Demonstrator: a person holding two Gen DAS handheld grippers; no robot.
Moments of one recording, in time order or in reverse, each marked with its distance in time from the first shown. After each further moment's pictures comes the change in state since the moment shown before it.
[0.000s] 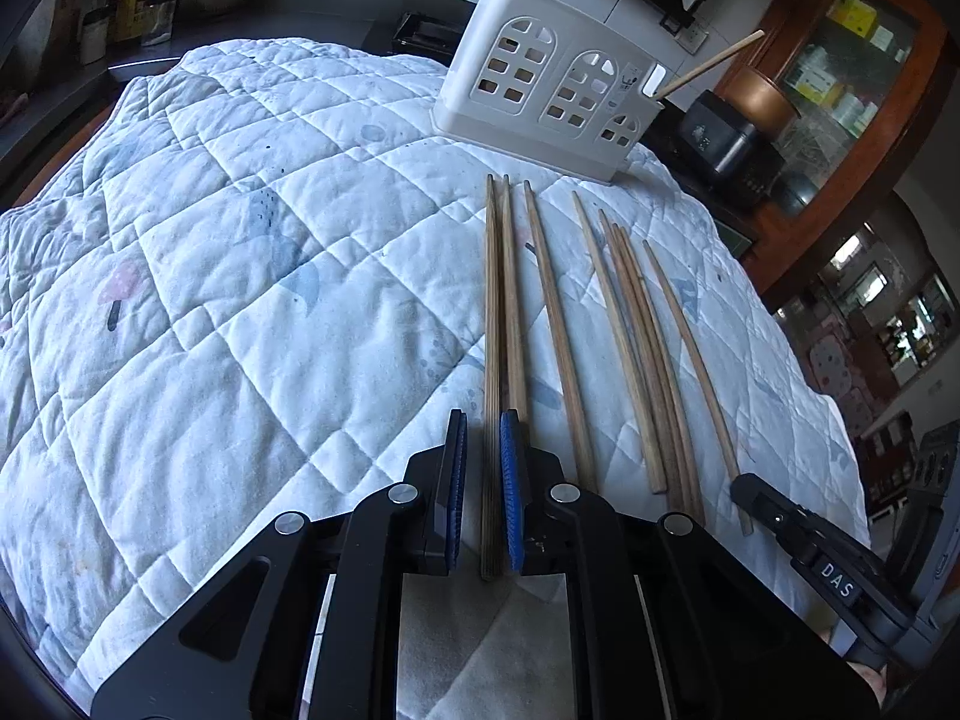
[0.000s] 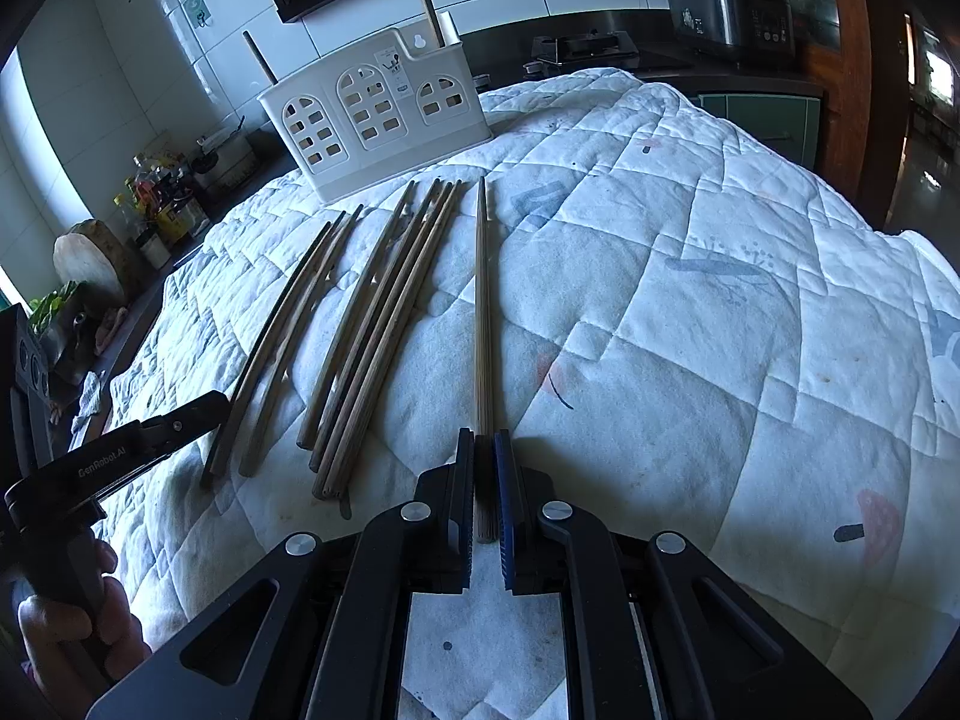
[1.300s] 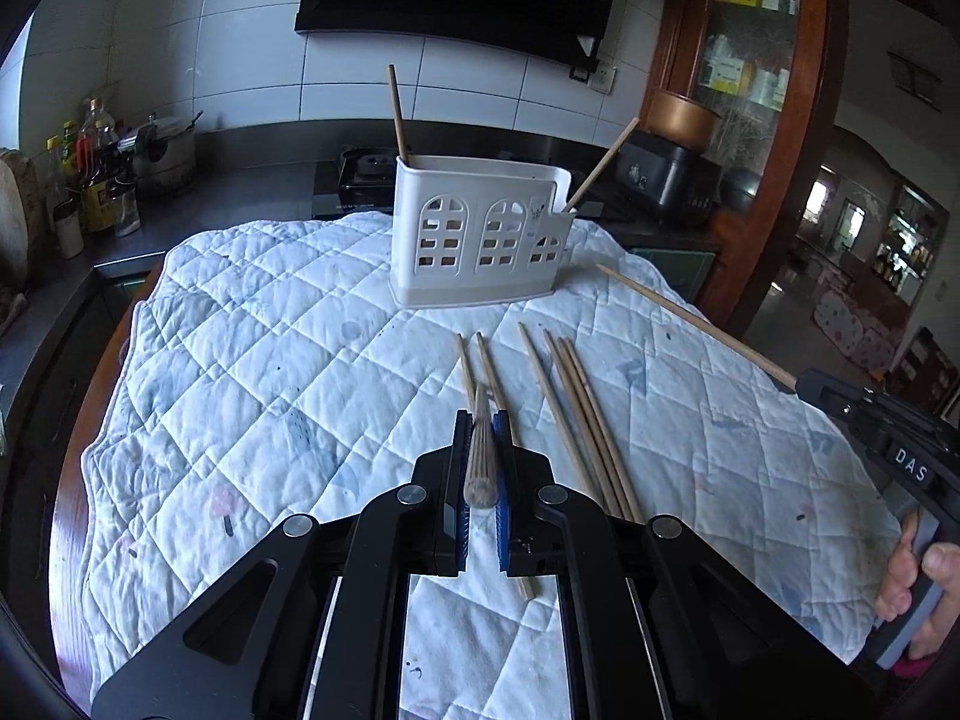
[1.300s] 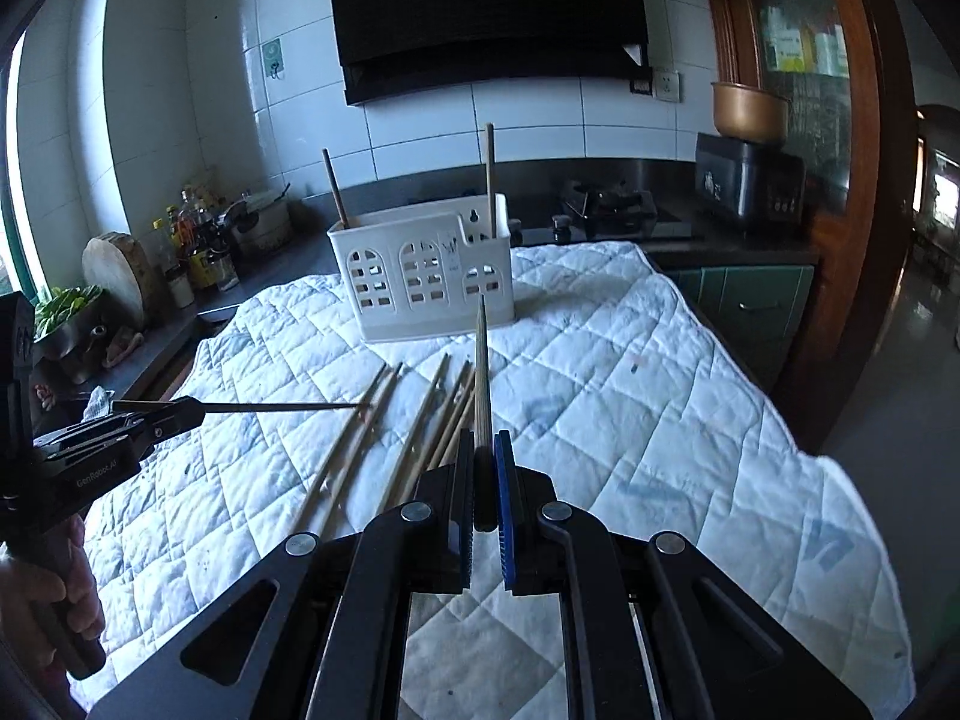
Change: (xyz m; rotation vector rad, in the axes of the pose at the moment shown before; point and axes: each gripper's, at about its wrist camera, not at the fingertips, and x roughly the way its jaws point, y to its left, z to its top) left arm -0.086 -0.035 0.047 0.272 -0.202 0.000; right arm -0.098 0.036 0.067 -0.218 -0.258 -0.033
